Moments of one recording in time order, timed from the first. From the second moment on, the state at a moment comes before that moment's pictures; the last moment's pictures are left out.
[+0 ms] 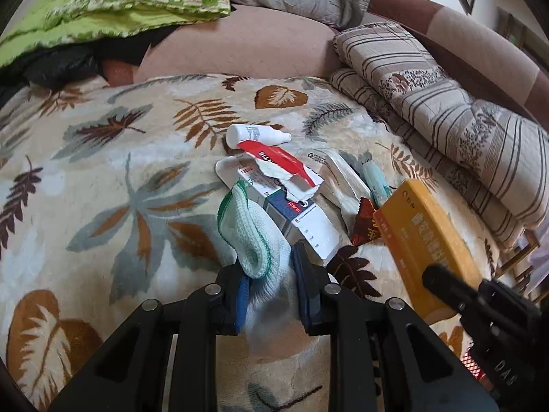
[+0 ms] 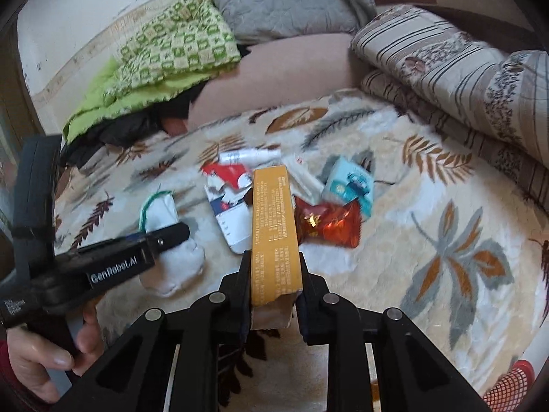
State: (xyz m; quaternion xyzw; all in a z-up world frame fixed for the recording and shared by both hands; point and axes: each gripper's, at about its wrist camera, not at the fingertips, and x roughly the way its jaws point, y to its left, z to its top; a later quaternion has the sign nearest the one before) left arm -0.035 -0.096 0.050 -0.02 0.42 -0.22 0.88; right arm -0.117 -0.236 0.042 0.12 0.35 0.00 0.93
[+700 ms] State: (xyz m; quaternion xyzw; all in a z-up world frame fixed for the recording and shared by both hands) left arm -0.043 -0.105 0.053 0.01 0.40 -0.22 0.89; right arm -0.120 -0.247 0.042 0.13 0.34 -0.01 0.93
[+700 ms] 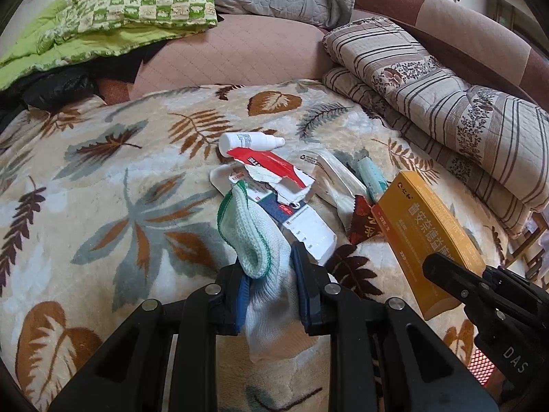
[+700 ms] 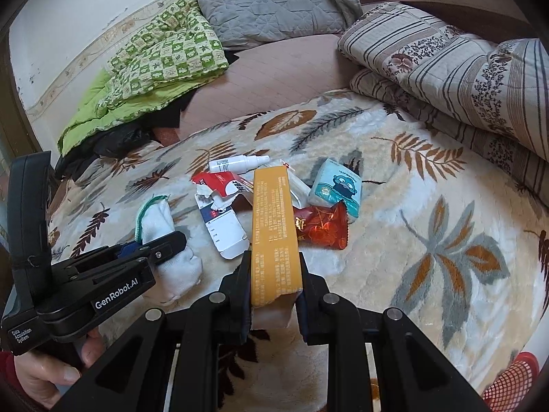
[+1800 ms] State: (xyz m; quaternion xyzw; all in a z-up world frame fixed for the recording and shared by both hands) left arm -0.053 -0.109 0.060 0.03 0.37 -0.21 0.90; right arm -0.131 -0.241 0.051 0.13 0.34 -0.01 0.93
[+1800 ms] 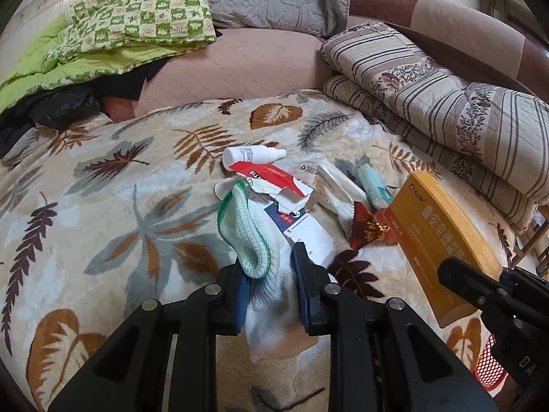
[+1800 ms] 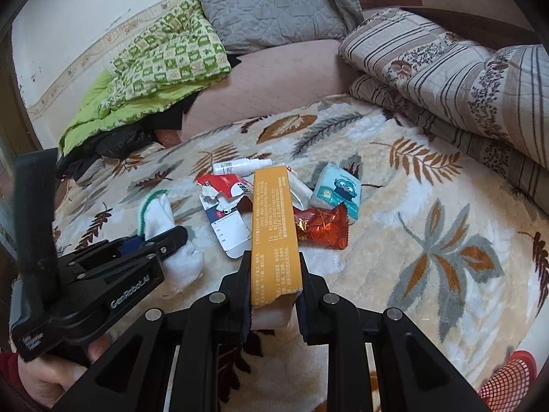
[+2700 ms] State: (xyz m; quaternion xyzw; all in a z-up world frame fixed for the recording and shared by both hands) left arm -0.118 -0.168 0.075 0.06 0.37 -0.37 0.85; right arm -0.232 -0.308 0.086 0.21 0.28 -0.07 0.93
